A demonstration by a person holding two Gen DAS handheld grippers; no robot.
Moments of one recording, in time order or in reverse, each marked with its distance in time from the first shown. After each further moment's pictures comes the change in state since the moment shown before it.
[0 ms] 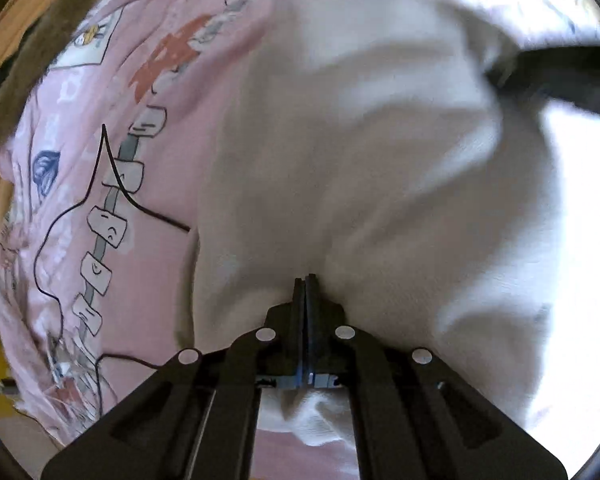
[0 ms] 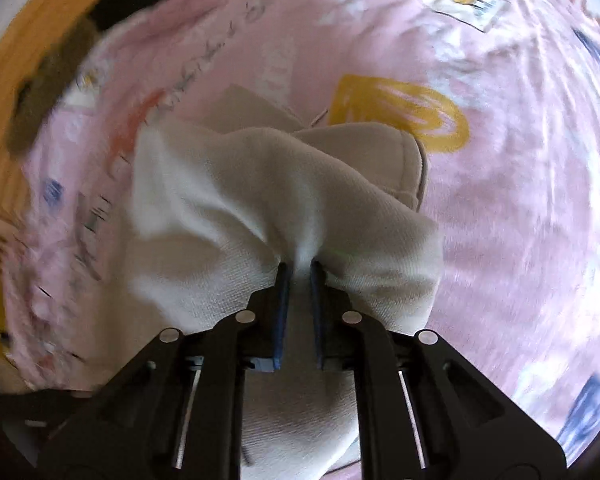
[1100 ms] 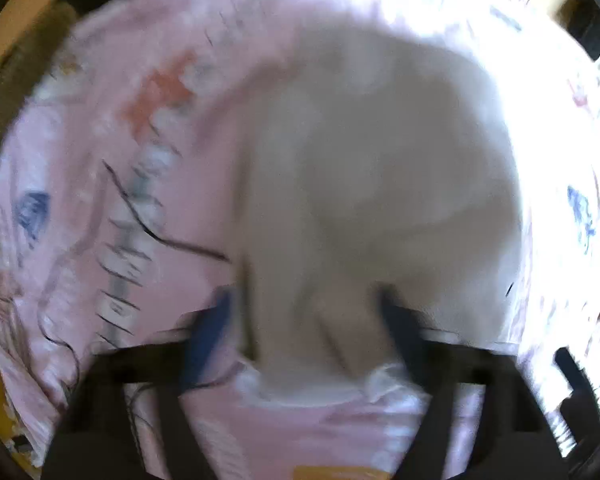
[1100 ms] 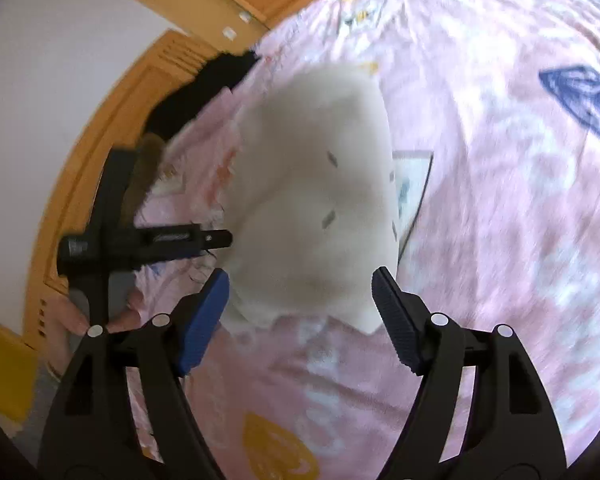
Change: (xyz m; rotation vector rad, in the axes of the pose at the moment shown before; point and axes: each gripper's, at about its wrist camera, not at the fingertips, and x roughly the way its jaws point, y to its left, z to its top) left arm -0.063 0.080 0.001 0.097 -0.103 -0.191; right arm -0.122 0.032 -0.221 0.369 -0.337 0.199
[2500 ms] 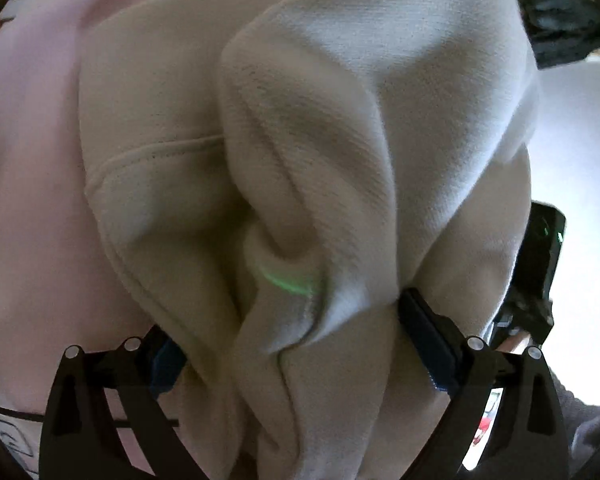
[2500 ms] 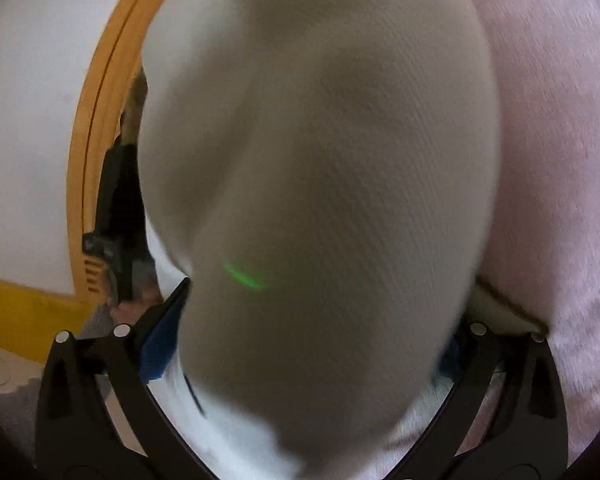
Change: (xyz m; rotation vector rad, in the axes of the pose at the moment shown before) left arm 0.174 0.021 0.078 -0.017 0.317 -0.703; right arm 0.198 -0.077 0.099 -0.011 0.437 0.197
